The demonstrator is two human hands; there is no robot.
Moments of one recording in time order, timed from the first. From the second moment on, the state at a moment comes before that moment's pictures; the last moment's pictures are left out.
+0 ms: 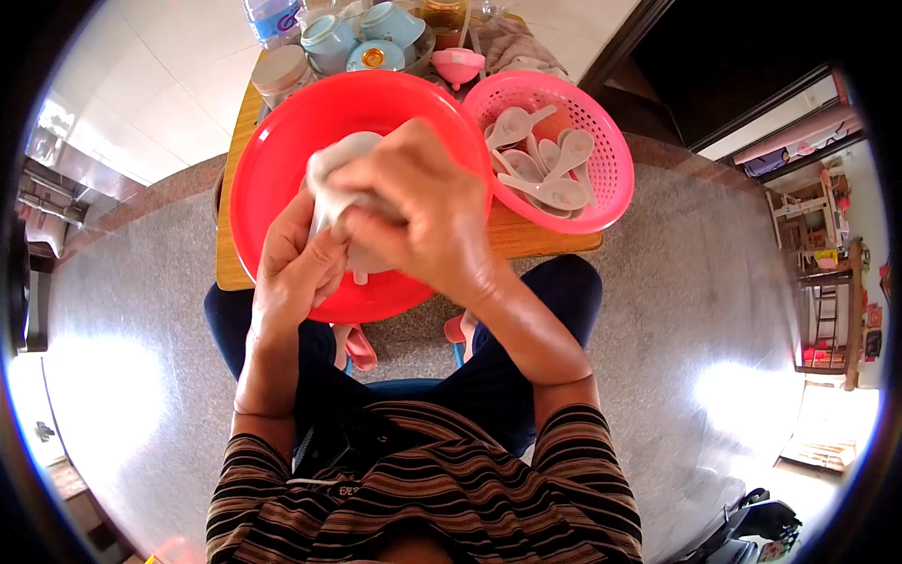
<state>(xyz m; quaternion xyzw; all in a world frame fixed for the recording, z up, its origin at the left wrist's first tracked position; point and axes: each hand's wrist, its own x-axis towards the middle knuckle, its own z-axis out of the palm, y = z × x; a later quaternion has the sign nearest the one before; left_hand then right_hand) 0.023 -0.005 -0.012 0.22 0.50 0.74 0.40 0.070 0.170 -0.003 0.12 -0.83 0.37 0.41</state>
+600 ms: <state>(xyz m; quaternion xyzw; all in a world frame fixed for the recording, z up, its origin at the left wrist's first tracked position) 0.027 0.003 -0.019 0.31 0.65 0.66 0.23 0.062 0.180 -0.002 0.09 -0.81 0.39 0.42</state>
